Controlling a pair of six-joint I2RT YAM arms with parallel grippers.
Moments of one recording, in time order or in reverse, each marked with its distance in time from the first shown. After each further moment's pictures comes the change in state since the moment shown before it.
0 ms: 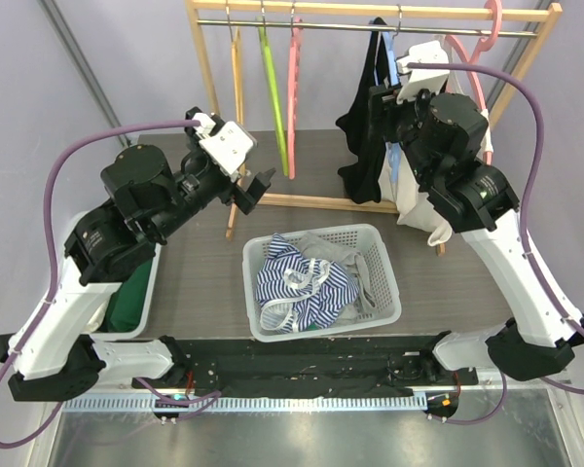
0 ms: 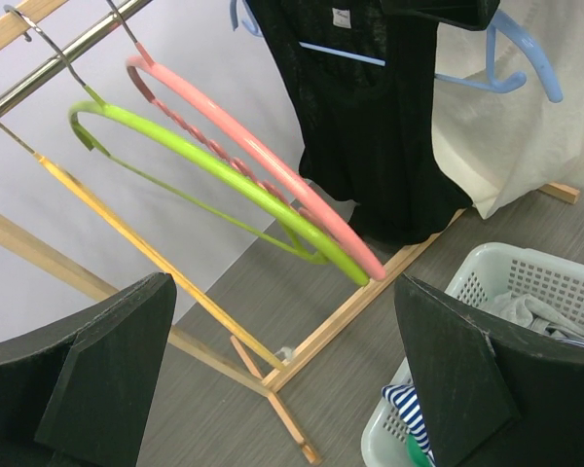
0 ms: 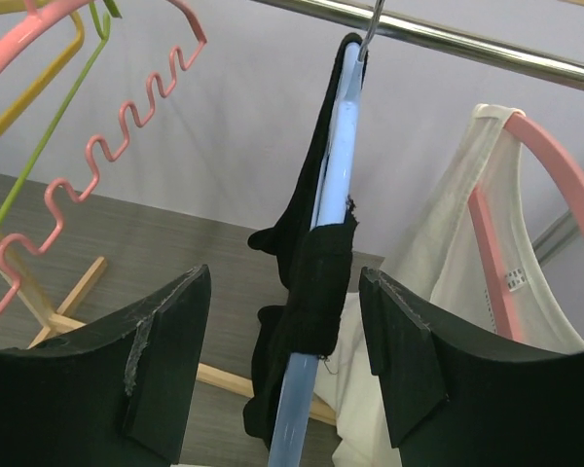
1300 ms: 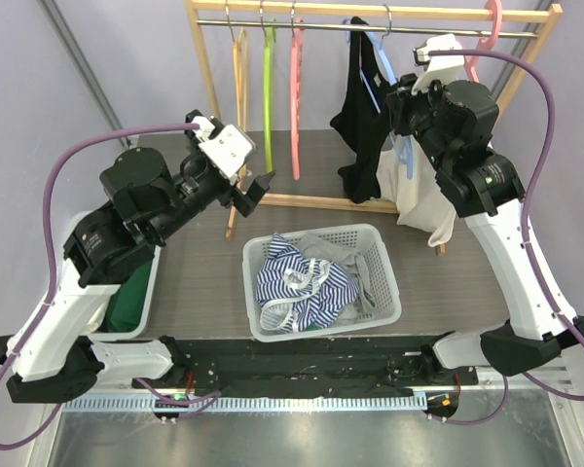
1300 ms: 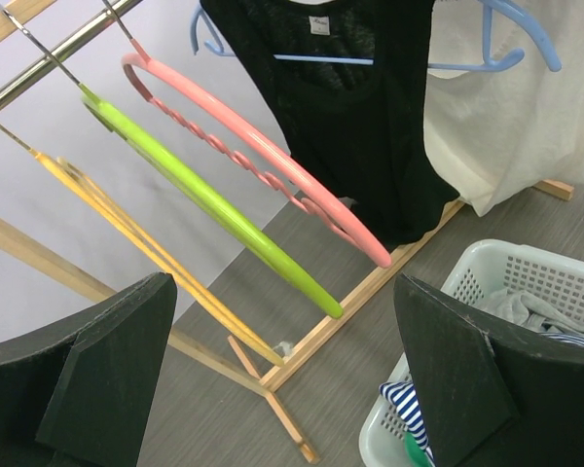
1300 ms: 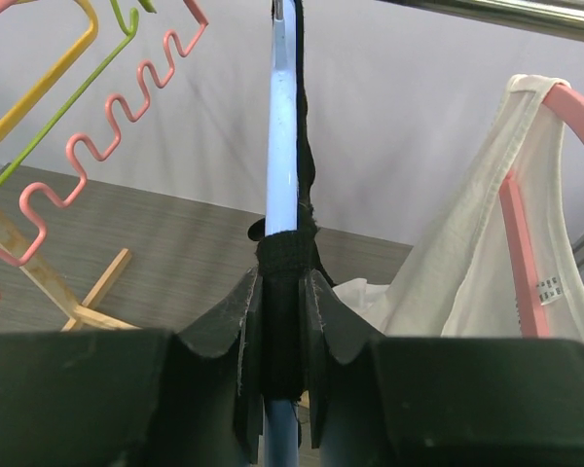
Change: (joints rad) left arm 0.000 -0.016 -0.021 0.005 0.012 0.001; right arm -0.189 0.033 -0.006 -0.026 -0.261 0.117
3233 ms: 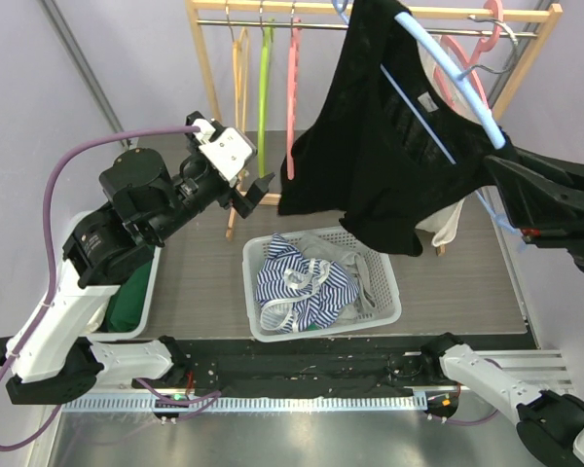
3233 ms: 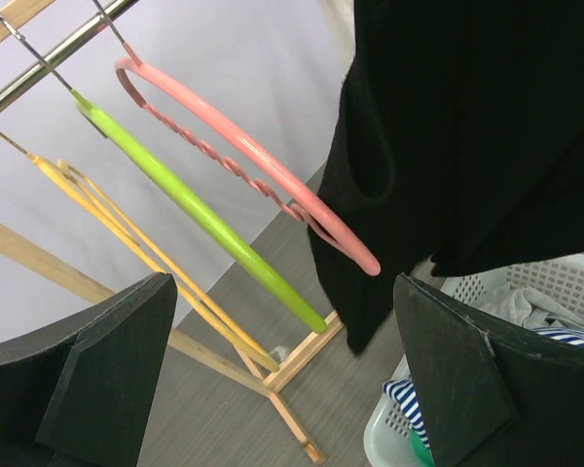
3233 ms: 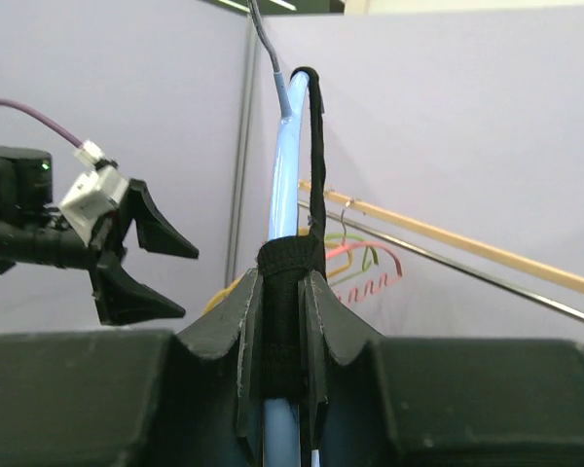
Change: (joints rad) left arm 0.009 -0.007 -0.011 0.000 0.022 0.018; right arm 0.000 -0.496 0.104 -0.029 -0.510 0.074
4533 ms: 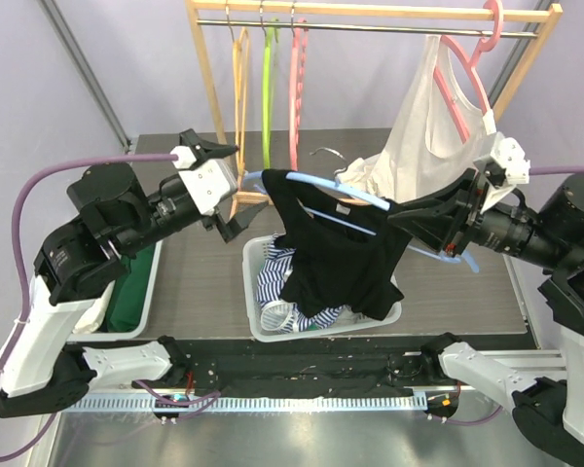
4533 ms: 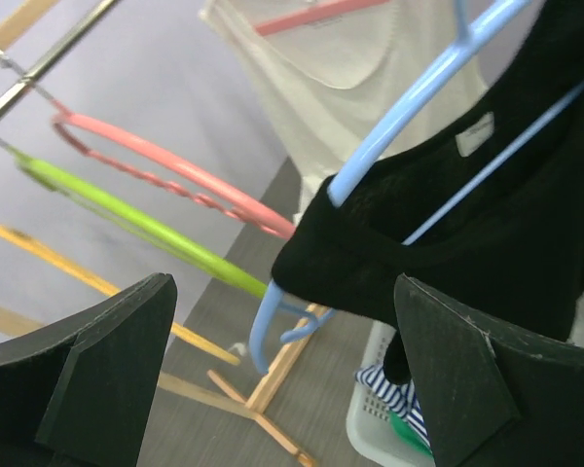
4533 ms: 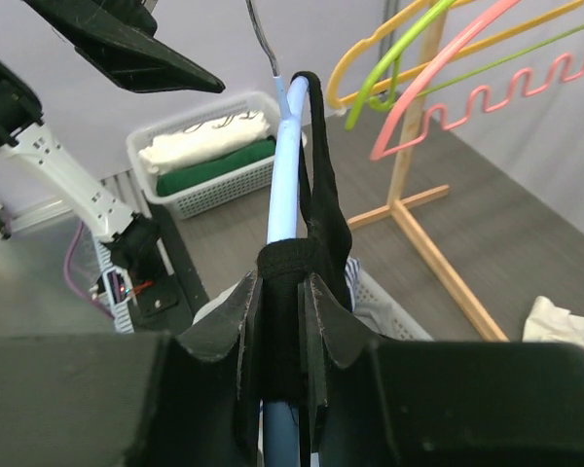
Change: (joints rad) left arm 0.001 -0.068 0.021 -0.091 0.205 0.055; right arm 0.000 0.088 -0.103 -0.397 -0.334 -0.008
